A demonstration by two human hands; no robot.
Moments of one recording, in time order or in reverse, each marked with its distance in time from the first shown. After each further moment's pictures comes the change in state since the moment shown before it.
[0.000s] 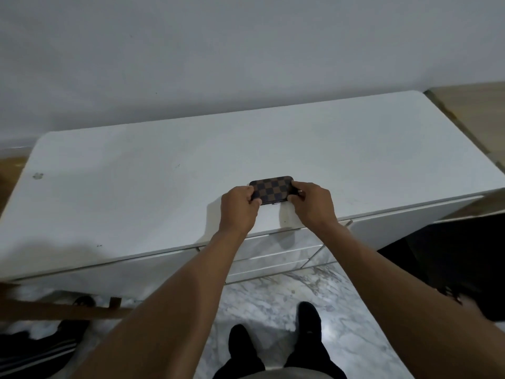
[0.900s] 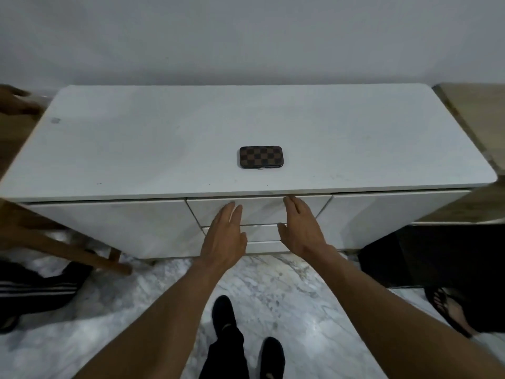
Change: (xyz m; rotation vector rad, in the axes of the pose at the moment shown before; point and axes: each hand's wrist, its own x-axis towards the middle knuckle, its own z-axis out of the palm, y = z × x) left_hand -0.140 -0.047 0.052 0.386 -0.117 0.083; right_hand -0.095 0.084 0.010 -0.344 -0.243 -0.255
